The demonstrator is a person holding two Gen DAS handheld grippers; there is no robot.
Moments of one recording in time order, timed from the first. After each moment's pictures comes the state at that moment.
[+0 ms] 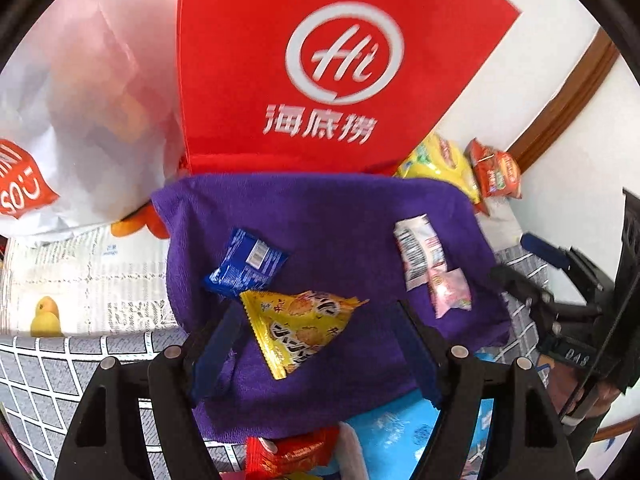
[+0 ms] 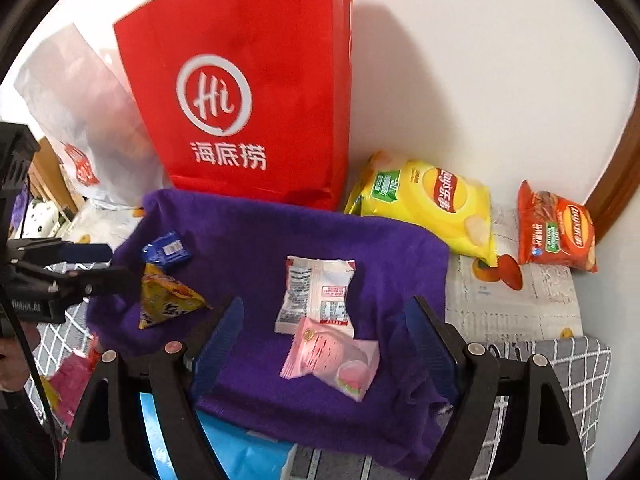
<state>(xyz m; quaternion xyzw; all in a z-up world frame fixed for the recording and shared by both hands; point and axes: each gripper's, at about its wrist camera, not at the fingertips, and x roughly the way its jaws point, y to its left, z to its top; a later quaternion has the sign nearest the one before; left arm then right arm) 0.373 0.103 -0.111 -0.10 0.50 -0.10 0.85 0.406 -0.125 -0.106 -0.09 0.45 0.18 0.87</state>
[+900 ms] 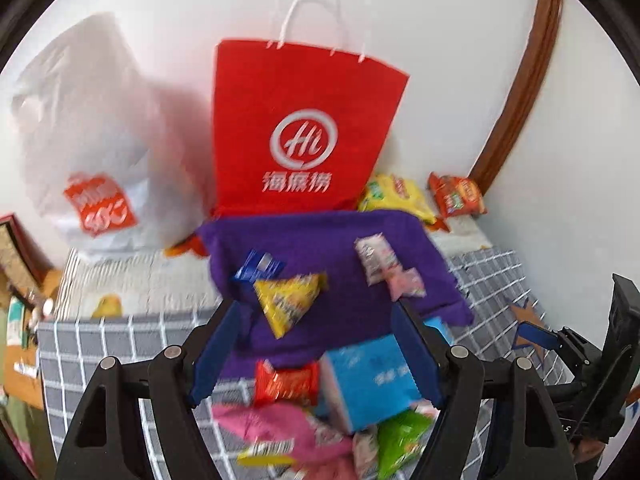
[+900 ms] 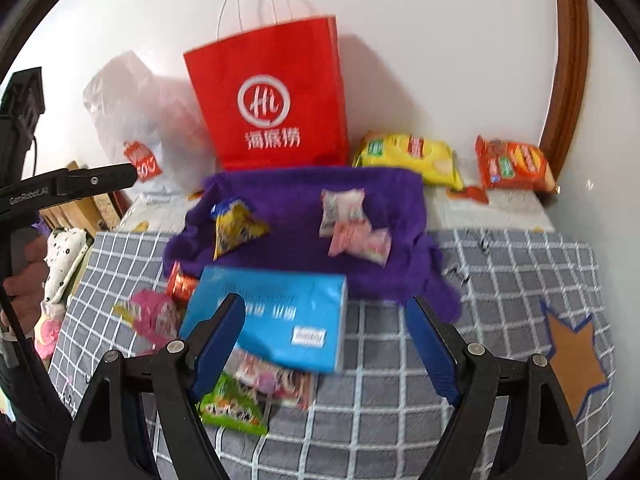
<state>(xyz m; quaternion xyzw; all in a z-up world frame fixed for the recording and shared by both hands) 0.256 0.105 -0.033 -0.06 0.41 -0.08 0.90 0.251 -0.168 -0.074 -0.01 0.44 0.17 0.88</state>
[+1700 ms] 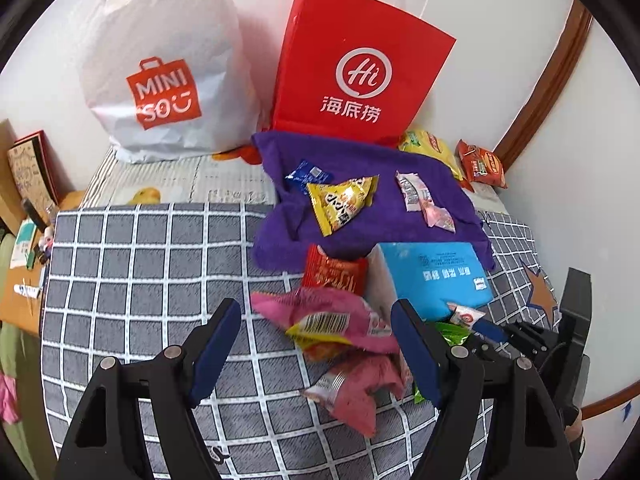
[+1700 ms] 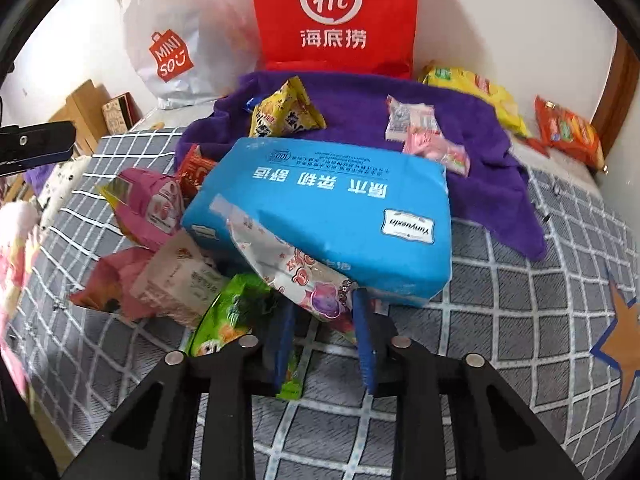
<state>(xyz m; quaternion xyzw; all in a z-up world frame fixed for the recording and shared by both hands) 0.183 0.148 -0.084 -0.11 0.46 -0.05 0.88 0.218 -0.112 -0.165 -0.09 0.48 0.20 0.85</state>
